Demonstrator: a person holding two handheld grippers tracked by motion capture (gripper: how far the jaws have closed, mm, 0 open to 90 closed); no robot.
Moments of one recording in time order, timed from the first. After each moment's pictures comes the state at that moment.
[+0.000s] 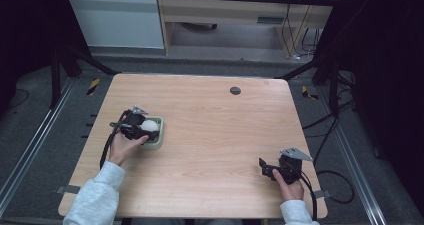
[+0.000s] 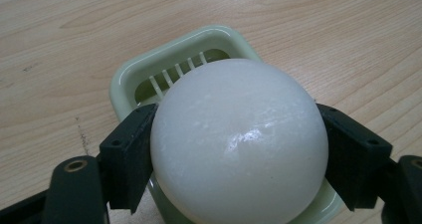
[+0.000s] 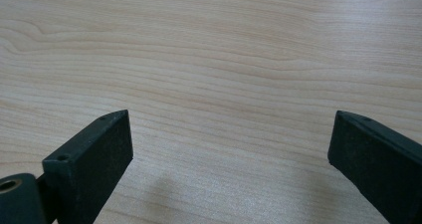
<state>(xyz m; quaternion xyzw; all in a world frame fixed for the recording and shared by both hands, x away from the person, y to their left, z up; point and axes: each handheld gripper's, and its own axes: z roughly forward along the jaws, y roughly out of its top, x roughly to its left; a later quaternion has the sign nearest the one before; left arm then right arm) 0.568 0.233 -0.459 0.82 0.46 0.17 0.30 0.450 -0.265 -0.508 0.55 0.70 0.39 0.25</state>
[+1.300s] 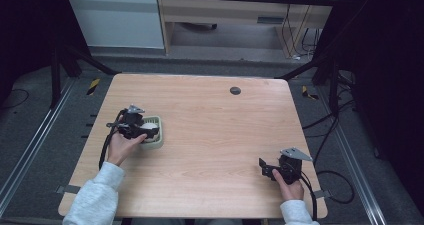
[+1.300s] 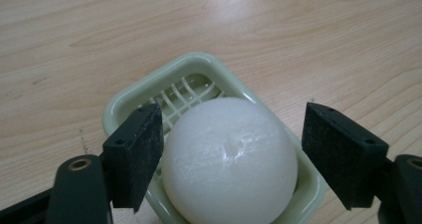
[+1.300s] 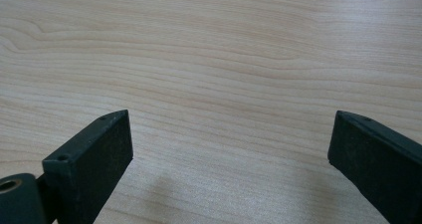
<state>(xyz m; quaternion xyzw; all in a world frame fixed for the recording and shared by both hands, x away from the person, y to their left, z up) 0.562 0.238 -0.450 0.79 0.47 0.17 0.35 0.450 -0.264 -0.508 0.54 0.70 0.39 0.25</state>
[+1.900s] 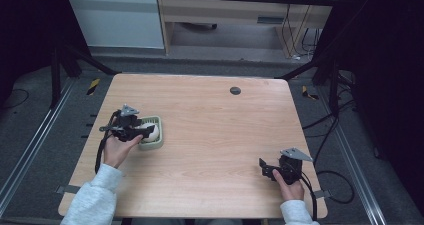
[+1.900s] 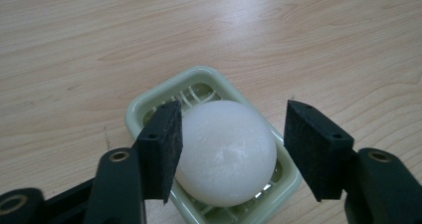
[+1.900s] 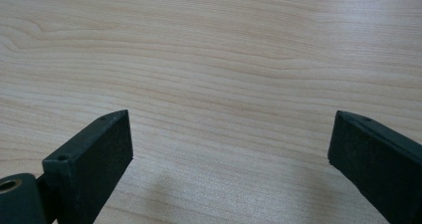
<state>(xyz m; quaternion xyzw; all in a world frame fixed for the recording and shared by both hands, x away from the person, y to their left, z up) 0.535 0.245 -0.432 0.77 0.47 0.21 0.37 0.449 -0.264 -0.508 0.55 0.70 0.39 0.25</state>
